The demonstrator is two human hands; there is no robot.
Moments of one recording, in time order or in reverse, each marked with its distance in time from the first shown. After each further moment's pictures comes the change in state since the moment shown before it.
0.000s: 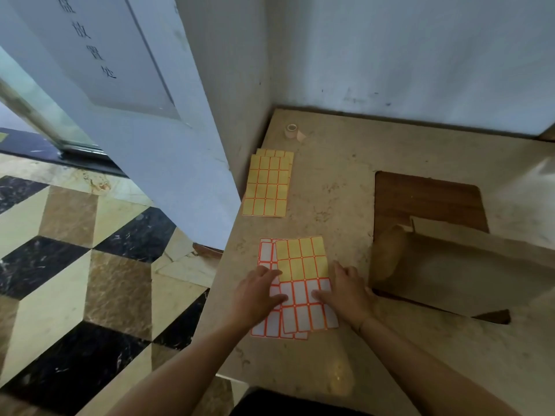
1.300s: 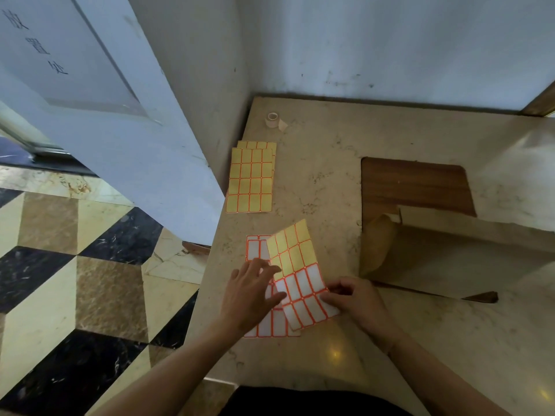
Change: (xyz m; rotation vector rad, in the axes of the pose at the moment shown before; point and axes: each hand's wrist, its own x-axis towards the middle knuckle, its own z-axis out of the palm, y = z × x) left_hand -0.005 0.009 -0.011 0.181 0.138 0.300; right_hand -0.042 0.014 -0.038 0.707 -0.110 0.039
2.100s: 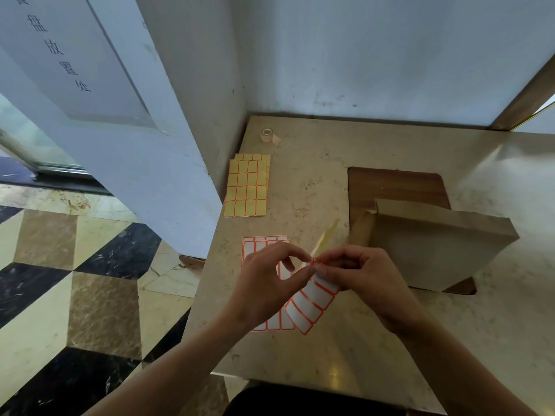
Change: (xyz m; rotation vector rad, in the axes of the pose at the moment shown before) left_hand -0.023 0.096 -0.104 -0.564 0.257 0.170; right_hand -0.081 -0.088 -0.032 0.138 -0.069 -0.281
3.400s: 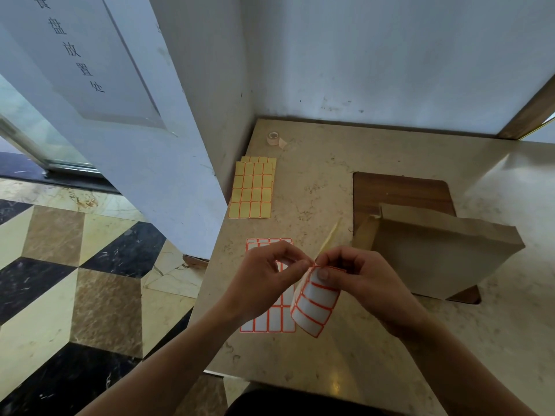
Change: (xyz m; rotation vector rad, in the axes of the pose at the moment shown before) left_hand 0.004 0.016 -0.016 -0.170 -0.060 -0.195; right_hand -0.002 -0.008 0.002 -0.066 -0.079 -0.029
